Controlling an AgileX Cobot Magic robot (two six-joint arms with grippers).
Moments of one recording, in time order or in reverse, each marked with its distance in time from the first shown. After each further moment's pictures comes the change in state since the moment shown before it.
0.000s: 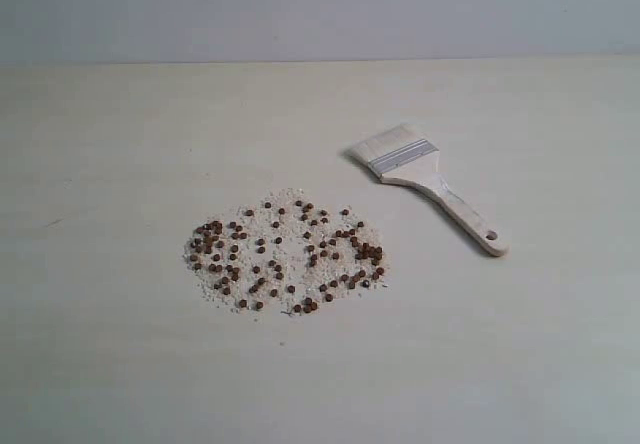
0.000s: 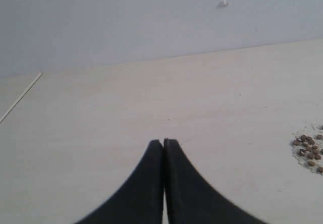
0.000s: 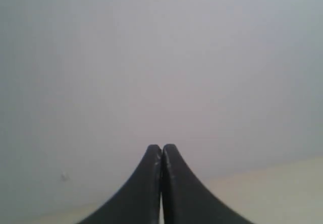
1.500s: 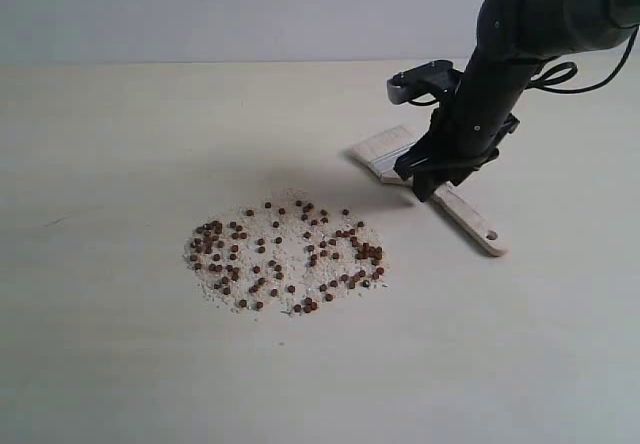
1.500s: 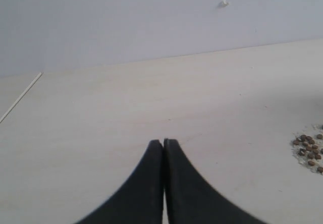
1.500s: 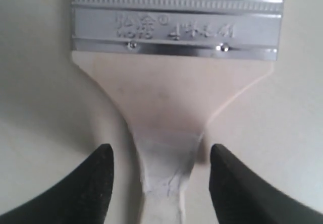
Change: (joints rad) left arm 0.000 0.000 0.000 0.000 0.000 0.000; right arm 0.212 1.830 -1.035 0.122 0.697 -0.675
